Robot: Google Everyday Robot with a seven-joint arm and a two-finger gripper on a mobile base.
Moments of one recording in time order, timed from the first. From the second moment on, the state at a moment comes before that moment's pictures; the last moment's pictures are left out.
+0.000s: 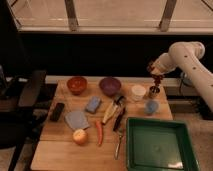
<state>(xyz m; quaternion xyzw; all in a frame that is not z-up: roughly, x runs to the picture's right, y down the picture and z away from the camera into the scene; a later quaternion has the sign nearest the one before) 0.306 -0.097 0.816 -0.08 -0.08 0.12 0.99</state>
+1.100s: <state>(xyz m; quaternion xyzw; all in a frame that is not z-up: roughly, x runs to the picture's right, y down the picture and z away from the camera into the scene) 0.322 -0.067 0.860 -0.12 -0.16 0.21 0.96</state>
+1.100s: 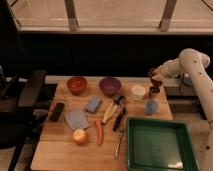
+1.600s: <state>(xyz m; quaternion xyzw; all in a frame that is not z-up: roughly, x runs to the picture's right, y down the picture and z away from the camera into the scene) 0.334 -0.043 0.880 -0.12 -0.19 0.25 0.94</state>
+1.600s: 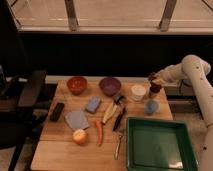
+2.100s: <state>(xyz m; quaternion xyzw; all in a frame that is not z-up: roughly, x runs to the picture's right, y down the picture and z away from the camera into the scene) 0.344 -0.024 0.886 -0.11 -0.20 0.28 0.93</state>
